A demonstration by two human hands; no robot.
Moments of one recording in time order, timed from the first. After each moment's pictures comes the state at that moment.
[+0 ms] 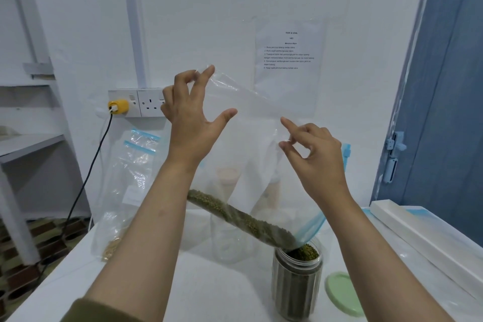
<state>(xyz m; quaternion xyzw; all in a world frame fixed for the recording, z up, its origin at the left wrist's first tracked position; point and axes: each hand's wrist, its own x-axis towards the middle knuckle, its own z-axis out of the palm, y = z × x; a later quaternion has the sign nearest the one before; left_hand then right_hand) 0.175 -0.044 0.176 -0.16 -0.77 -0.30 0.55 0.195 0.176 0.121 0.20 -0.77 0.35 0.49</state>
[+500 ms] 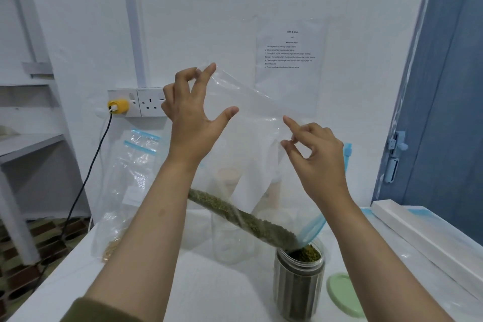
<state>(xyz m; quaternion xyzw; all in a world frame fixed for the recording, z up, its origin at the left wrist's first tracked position) 0.173 -0.044 0.178 -0.16 -0.76 -0.30 0.55 0.191 0.173 0.120 0.20 -0.76 0.35 0.51</state>
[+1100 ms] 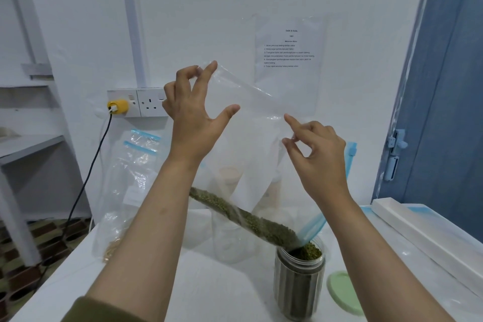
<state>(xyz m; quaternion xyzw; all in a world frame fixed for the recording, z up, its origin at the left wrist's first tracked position) 0.173 -0.042 0.180 -0.16 -0.76 -0.29 0.56 0.191 0.173 0.120 0.19 -0.77 0.34 0.51</state>
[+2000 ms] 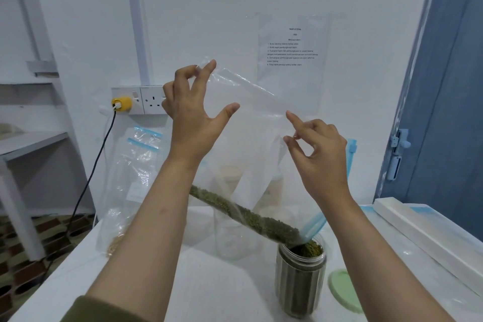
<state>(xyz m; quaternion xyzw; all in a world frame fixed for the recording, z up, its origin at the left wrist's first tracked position) 0.178 -0.046 0.177 -0.16 -0.75 -0.30 0.56 0.194 0.169 0.118 0.20 -0.75 0.34 0.53</state>
